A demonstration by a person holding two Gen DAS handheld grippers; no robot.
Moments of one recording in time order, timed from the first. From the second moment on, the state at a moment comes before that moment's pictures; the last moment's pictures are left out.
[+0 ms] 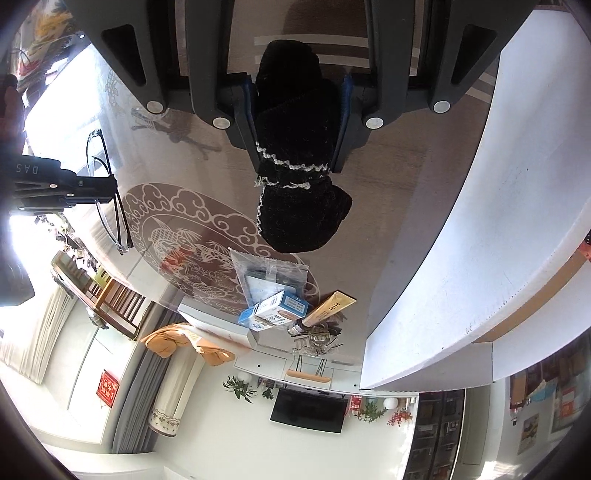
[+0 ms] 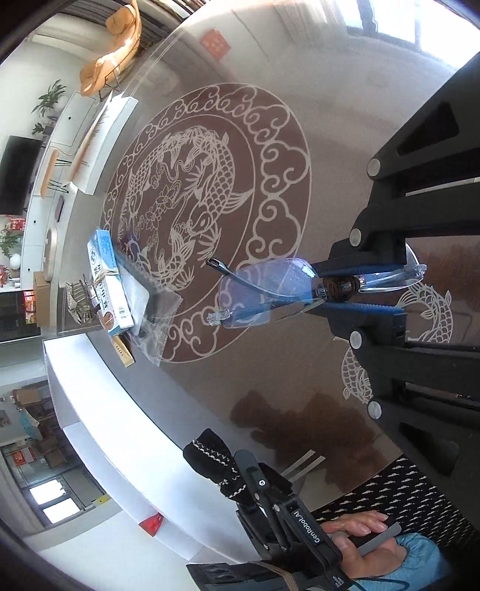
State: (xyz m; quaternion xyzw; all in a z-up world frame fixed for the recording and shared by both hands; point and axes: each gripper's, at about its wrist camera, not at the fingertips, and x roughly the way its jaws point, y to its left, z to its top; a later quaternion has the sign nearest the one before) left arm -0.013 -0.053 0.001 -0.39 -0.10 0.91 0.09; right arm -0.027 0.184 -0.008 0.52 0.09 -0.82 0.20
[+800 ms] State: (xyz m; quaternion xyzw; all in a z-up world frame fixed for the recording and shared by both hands) left arm 0.005 -0.244 0.100 -0.32 -0.26 0.91 -0.01; right arm -0.036 0.028 0.106 0.42 -0.01 -0.82 0.38
